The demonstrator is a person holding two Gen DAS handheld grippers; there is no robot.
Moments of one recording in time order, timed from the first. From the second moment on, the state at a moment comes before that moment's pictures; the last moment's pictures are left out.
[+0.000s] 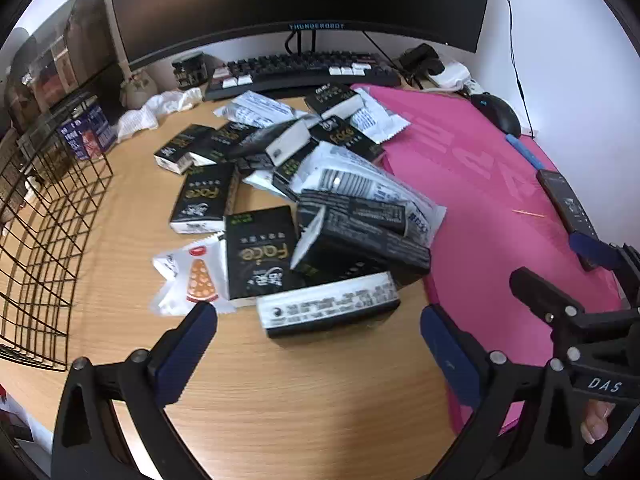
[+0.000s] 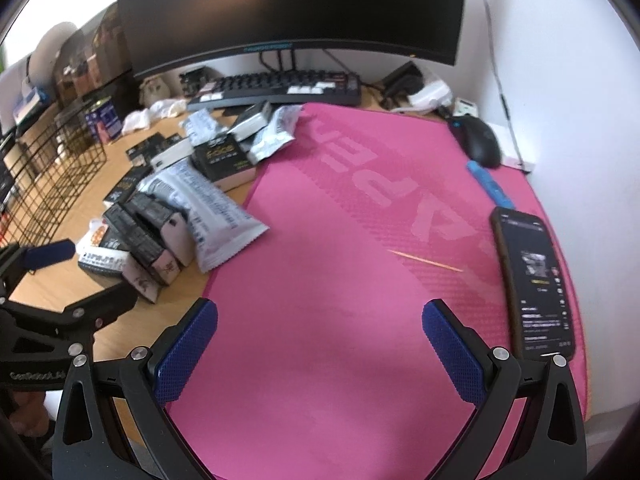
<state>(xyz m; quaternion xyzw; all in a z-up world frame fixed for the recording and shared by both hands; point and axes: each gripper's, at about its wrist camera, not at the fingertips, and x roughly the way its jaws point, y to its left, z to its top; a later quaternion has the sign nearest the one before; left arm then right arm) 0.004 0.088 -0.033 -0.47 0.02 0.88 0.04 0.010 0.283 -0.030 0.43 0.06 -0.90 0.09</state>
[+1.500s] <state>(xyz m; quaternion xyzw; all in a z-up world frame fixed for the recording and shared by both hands) 0.005 0.022 -0.046 -0.51 0.01 0.86 -0.02 0.005 0.205 -0.043 0.46 0.07 -0.86 0.20</state>
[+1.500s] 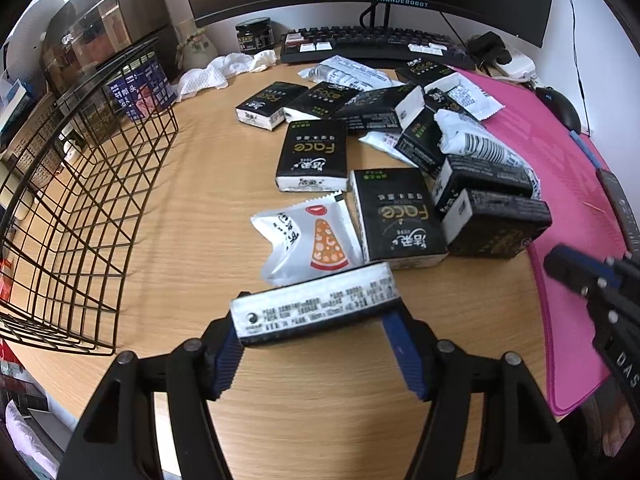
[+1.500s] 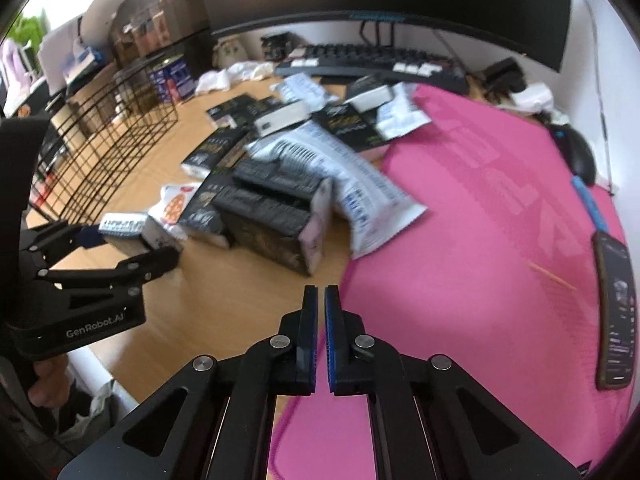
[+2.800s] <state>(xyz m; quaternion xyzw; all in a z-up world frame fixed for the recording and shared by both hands) 0.001 0.003 -0.051 -0.51 0.00 0.86 -0.05 0.011 0.174 -0.053 0.44 0.08 -0.86 0.24</state>
